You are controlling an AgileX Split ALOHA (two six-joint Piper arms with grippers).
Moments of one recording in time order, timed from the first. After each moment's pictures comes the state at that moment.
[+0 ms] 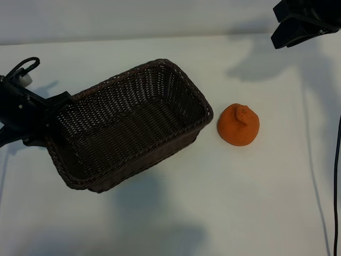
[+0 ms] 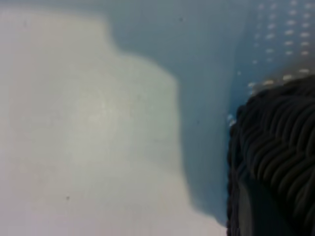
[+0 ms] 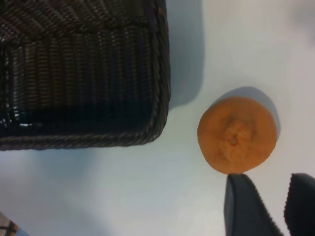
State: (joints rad) left arm 0.04 1.74 -1.01 -0.34 0.83 -0.24; right arm 0.02 1.67 -1.58 0.46 1.22 -0.30
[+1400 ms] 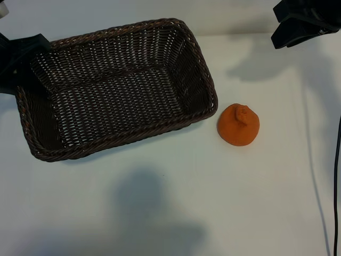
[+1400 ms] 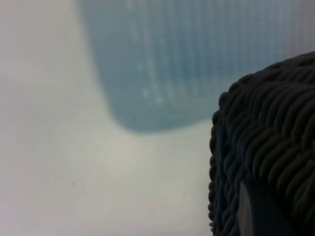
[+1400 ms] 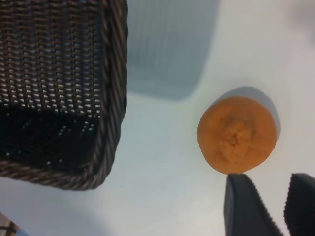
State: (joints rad) left arm 0.04 1.62 -1.35 -0.31 1.18 -0.10; right arm 0.02 1.67 -1.58 0.46 1.22 -0.30
